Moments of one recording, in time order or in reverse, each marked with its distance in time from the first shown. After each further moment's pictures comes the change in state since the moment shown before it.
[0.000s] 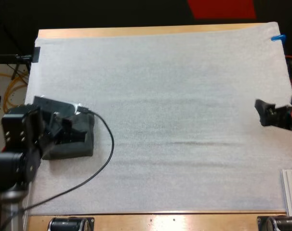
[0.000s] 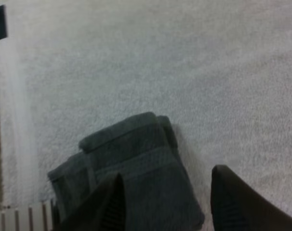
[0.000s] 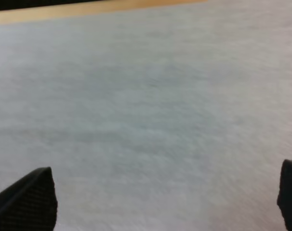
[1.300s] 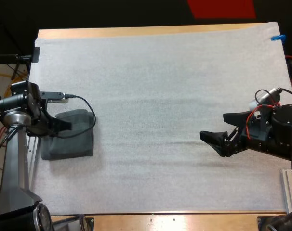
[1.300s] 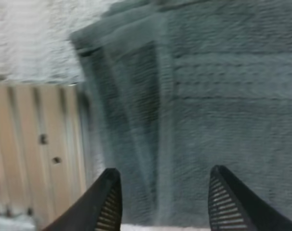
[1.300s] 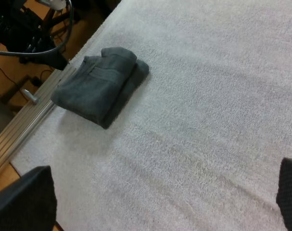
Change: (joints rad) left arm 0.276 0.609 0.009 0.001 -0.142 0.074; right arm 0.438 0.010 0.038 -0.116 -0.261 0.152
